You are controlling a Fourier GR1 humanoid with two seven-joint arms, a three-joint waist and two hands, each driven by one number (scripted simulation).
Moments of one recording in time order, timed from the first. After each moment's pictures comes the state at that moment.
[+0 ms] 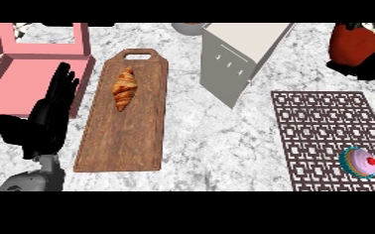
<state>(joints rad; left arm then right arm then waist) -0.10 0.15 0.07 -1.68 -0.01 0.13 0.18 -0.73 -0.50 -0.28 -1.35 0.33 0.63 -0.05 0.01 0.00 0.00</state>
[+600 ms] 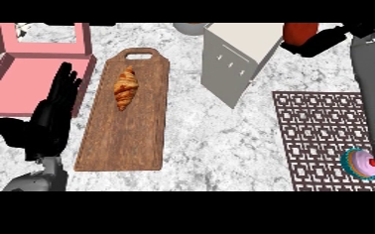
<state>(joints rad) -0.09 0.13 0.06 -1.71 -0.04 0.14 0.19 -0.90 -0.39 -0.22 -0.99 0.46 0.37 -0.22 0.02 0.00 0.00</state>
